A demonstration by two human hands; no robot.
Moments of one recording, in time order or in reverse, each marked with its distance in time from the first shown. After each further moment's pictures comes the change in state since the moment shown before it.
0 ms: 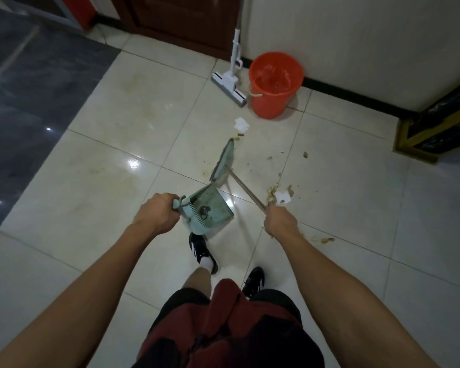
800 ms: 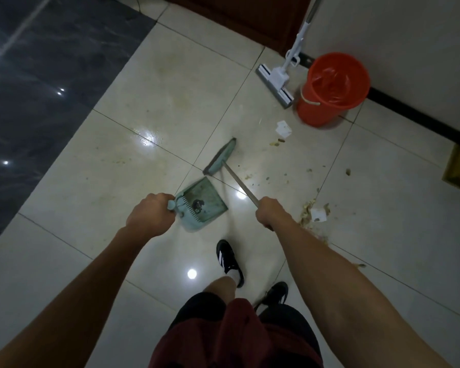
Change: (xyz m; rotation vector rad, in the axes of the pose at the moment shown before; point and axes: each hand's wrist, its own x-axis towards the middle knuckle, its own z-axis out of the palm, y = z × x) left_hand 0.140 -0.189 -0.095 -0.069 -0.058 -0.076; right_hand 0.122 -0.272 -0.002 -0.014 -0.181 -0.032
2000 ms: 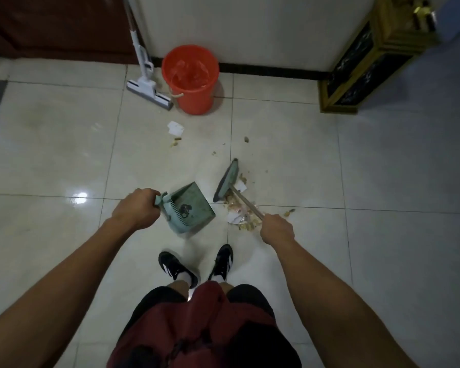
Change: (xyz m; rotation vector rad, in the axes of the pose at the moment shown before) left_hand -0.071 0.310 0.119 0.306 -0.079 0.378; right_hand -0.150 0.389 0.013 0.020 0.120 0.327
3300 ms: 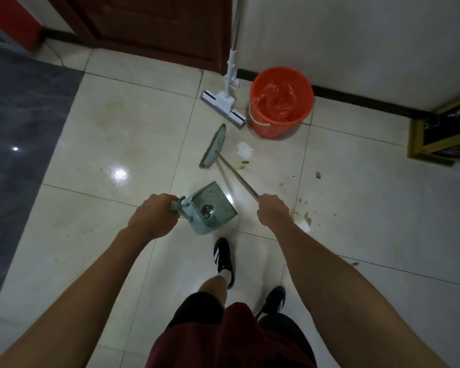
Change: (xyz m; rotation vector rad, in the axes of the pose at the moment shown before) left_hand 0.175 -0.246 -0.186 -0.200 -0.016 -0.146; right_hand 0.165 -0.408 -0.159 0.092 0.034 -0.229
